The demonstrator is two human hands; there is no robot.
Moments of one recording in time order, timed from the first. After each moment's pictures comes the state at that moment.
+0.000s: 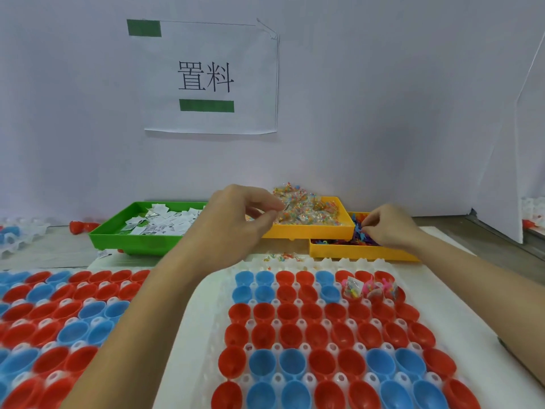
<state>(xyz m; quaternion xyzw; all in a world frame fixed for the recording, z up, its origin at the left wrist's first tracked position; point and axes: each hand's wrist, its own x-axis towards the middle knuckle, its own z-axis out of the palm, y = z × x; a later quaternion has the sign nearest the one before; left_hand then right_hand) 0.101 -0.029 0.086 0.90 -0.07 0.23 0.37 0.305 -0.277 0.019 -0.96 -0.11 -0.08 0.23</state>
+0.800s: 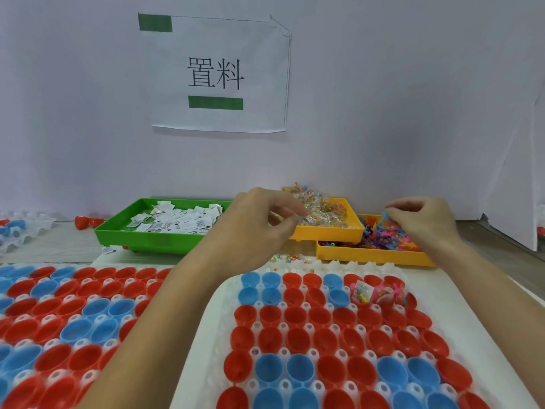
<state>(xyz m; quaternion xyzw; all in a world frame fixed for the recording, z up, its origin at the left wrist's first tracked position) 0.102 -0.038 0.083 0.91 -0.08 0.20 0.36 0.277 -0.291 0.033 -0.85 -0.08 -0.20 0.49</state>
